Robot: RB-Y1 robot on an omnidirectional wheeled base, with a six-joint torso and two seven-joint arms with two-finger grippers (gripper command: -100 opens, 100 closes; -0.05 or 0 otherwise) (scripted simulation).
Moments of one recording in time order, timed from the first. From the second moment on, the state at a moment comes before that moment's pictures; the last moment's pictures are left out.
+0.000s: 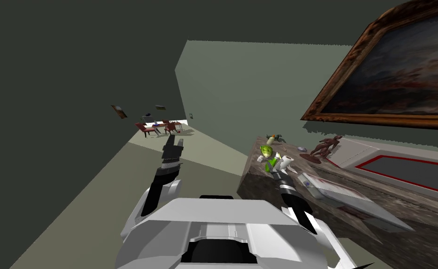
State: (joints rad) left arm 0.46 0.00 0.04 -2.33 -0.06 -0.43 0.03; right arm 0.57 -0.11 -0.43 -1.94 0.40 -0.17 0.59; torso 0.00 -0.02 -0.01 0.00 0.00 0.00
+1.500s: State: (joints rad) left arm 0.46 0.00 0.04 -2.33 -0.06 -0.43 0.03; right arm 0.58 -0.09 -0.56 -1.89 0.51 -0.07 0.69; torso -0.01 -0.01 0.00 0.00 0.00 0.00
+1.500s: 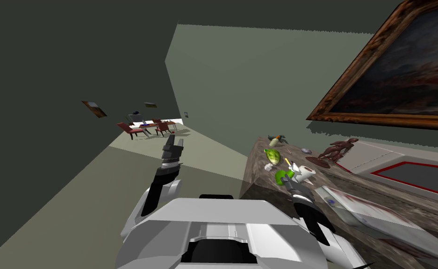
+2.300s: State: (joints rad) left arm 0.46 0.00 0.04 -2.33 -0.06 -0.43 0.03; right arm 0.65 -0.19 -0.56 -1.96 0.43 -0.02 0.64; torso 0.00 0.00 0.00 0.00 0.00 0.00
